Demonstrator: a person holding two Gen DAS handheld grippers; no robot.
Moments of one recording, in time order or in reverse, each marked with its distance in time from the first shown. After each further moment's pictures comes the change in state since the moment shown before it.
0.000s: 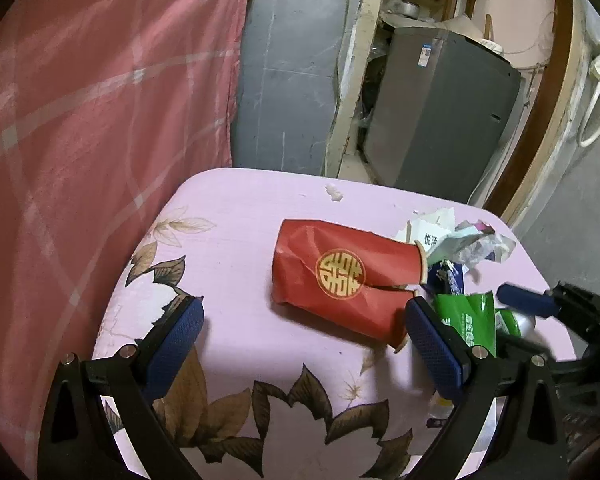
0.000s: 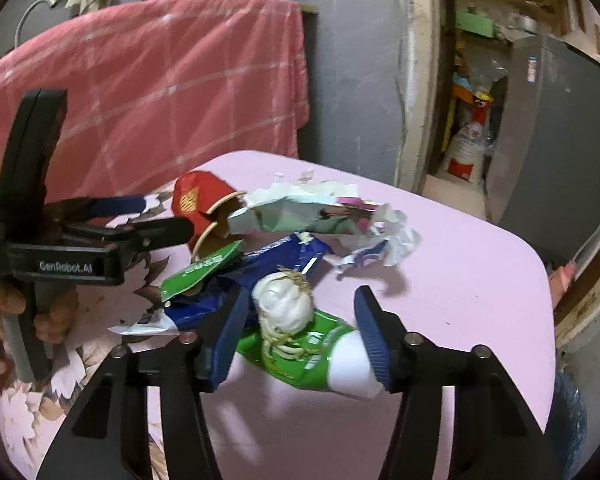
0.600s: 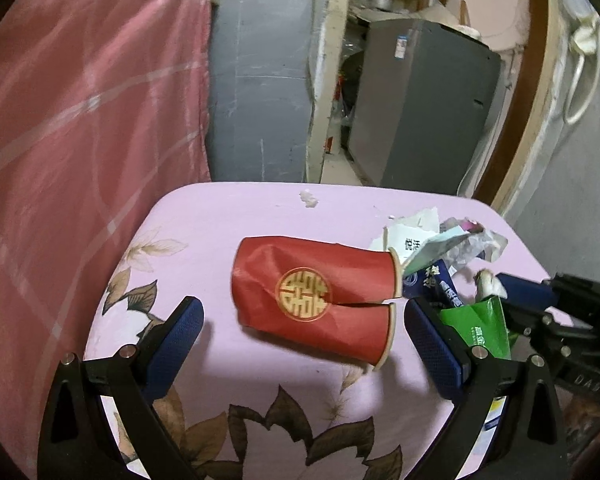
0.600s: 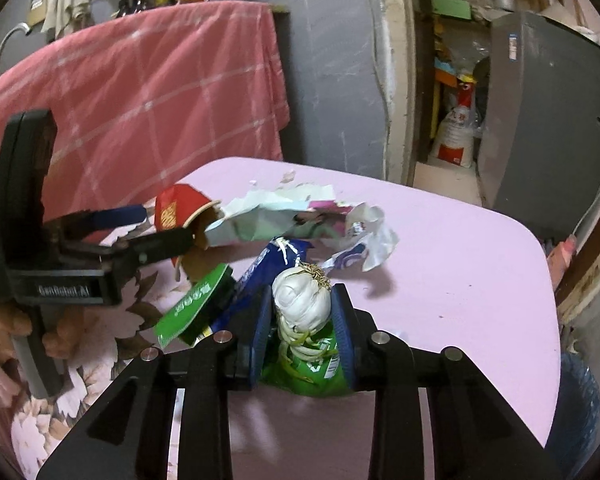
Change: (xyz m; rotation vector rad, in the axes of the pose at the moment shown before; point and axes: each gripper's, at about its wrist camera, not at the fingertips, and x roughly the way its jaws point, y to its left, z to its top) left arm 0.011 -0.024 0.007 0.118 -0.006 -0.013; right arm -0.005 -0.021 -0.002 0.140 -0.032 -0.012
